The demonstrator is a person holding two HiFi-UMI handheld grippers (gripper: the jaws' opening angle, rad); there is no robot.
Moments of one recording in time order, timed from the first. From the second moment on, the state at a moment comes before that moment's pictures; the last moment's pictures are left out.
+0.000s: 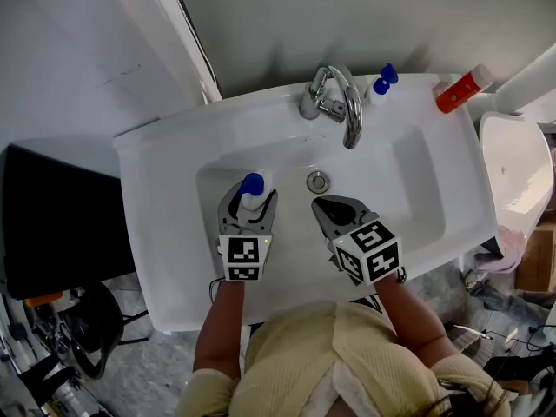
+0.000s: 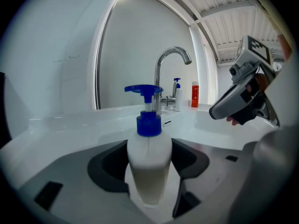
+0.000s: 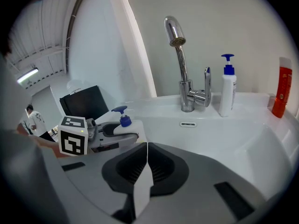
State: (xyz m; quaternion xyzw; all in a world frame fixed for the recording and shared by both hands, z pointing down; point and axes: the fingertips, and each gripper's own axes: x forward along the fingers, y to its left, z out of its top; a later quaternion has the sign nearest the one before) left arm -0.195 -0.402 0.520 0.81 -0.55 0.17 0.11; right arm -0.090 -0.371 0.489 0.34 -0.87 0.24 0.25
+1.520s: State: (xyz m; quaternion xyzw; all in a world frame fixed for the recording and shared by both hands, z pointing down) left arm -0.196 -0.413 0.546 0.81 -0.56 0.18 0.06; right arm -0.087 -0.367 0.498 0.34 -0.87 0.26 0.25
